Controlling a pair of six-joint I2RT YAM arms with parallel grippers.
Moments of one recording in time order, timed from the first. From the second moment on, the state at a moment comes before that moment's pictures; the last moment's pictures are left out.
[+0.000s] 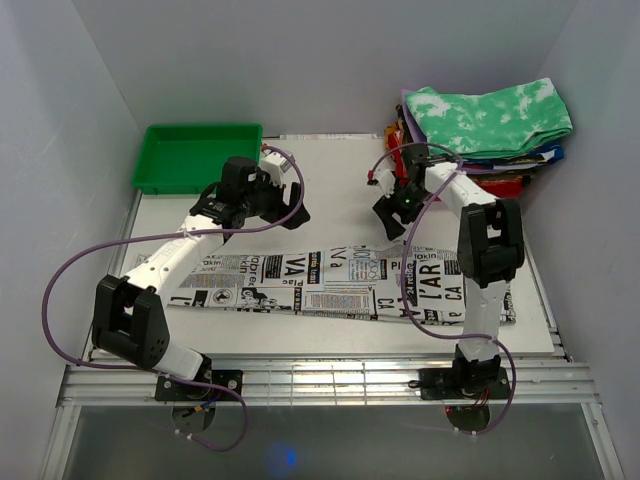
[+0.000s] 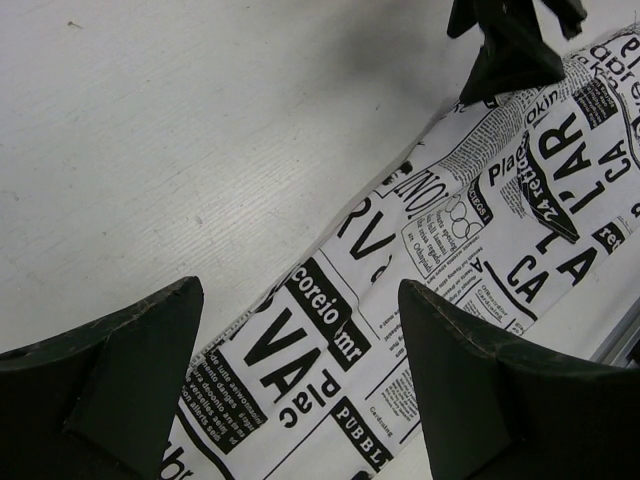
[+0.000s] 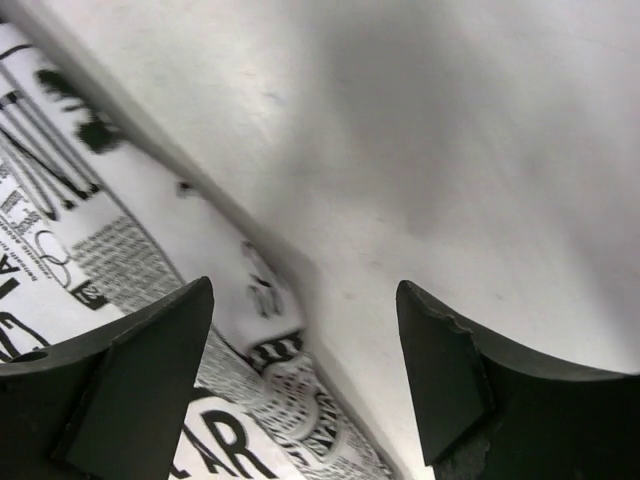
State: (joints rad) left arm -0.40 1.47 1.17 -0.26 0.40 -0.07; right arm 0.27 2.06 1.63 -0.94 -0.35 -0.68
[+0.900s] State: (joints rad) left arm -0.39 1.47 1.17 -0.26 0.41 -0.07; right arm 0.15 2.16 1.71 -1.13 -0.55 -0.71
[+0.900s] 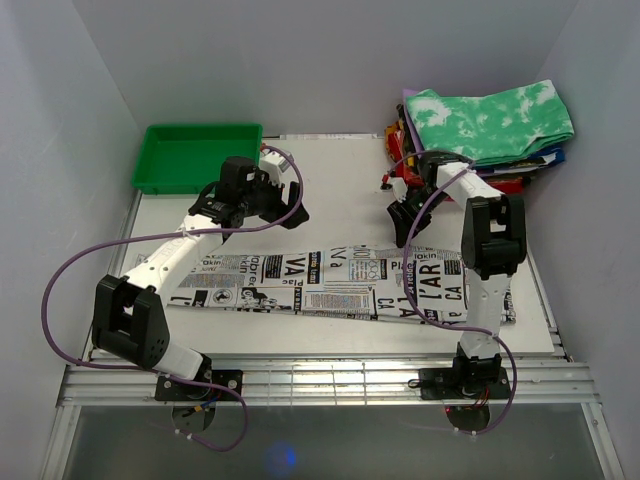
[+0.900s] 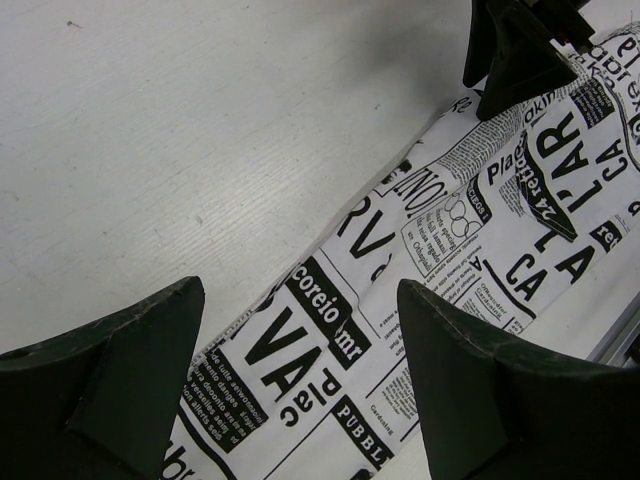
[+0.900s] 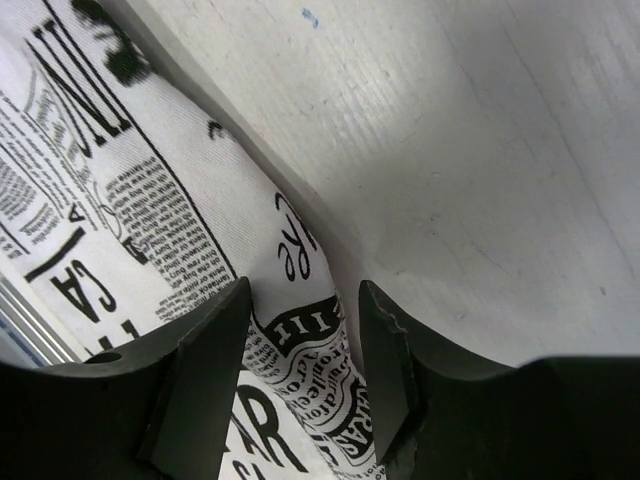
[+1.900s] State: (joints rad) left arm -0.38 1.47 1.17 -0.29 0.42 -0.08; right arm 0.24 1.87 1.52 -1.04 -0.42 -0.86
